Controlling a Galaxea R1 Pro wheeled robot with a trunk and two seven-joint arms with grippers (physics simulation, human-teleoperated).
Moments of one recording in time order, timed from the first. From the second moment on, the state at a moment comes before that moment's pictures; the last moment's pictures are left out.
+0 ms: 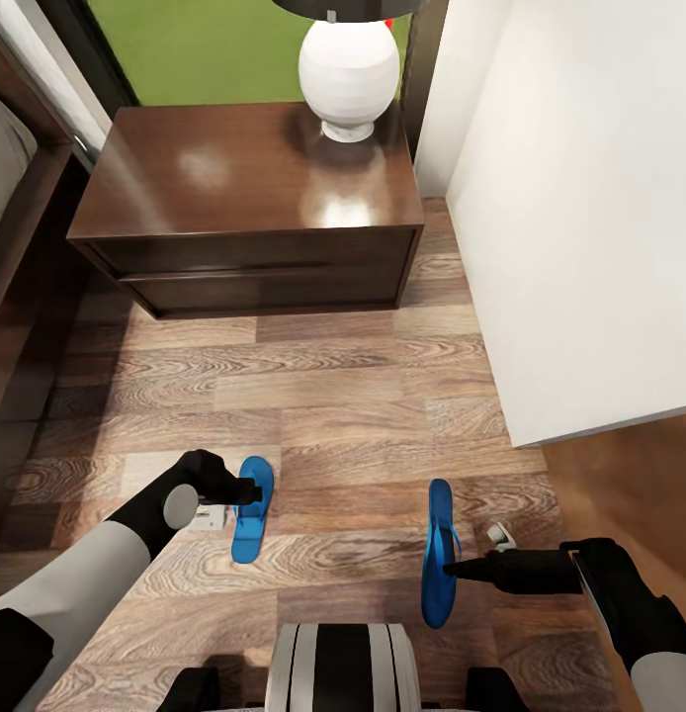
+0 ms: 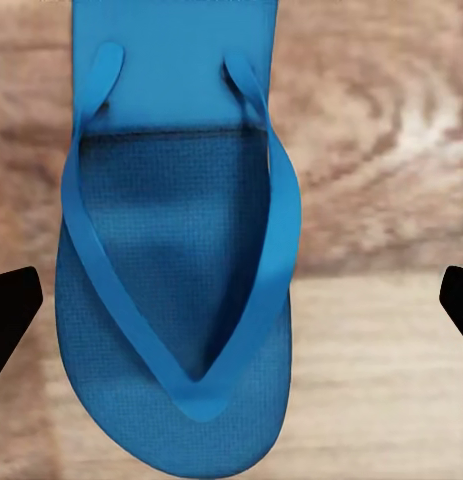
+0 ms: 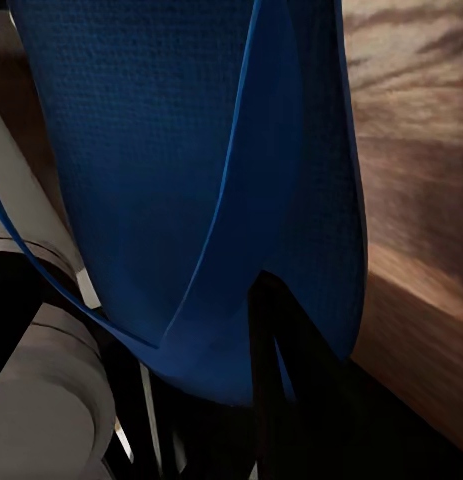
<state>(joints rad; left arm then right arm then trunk) -0.92 0.18 -0.58 -0.76 -2.27 -0.92 -0.40 -0.53 -0.24 -0.21 -0.86 0.29 0.87 1.56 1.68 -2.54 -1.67</state>
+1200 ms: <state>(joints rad) -0.92 0.18 -0.58 -0.76 -2.27 -0.92 -0.40 -0.53 -0.24 -0.21 -0.86 0.29 0.87 1.56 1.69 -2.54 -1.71</state>
